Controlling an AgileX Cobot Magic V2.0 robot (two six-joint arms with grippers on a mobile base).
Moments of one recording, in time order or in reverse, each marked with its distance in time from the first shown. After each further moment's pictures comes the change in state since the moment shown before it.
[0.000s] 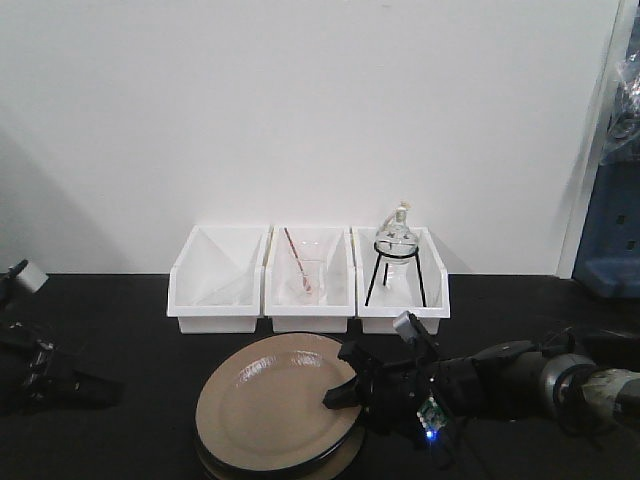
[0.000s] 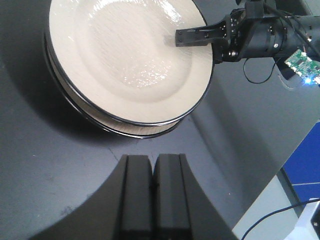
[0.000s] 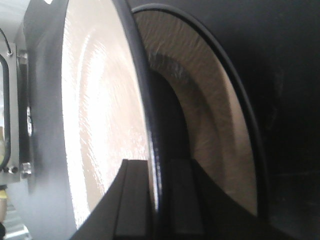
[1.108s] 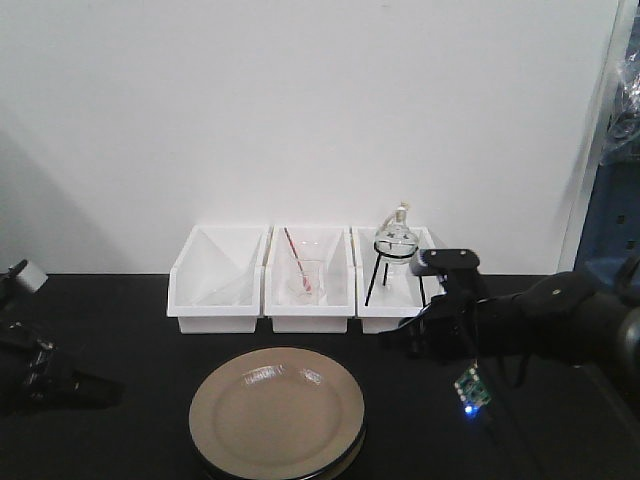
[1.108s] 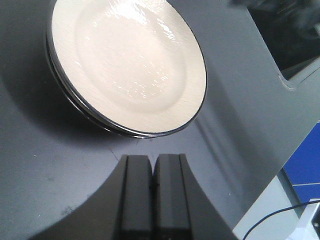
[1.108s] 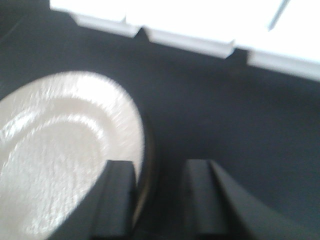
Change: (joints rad) left arm 0.000 0.000 0.000 0.000 -0.004 0.000; right arm -0.080 -0.252 -0.008 -0.463 -0.173 -0.317
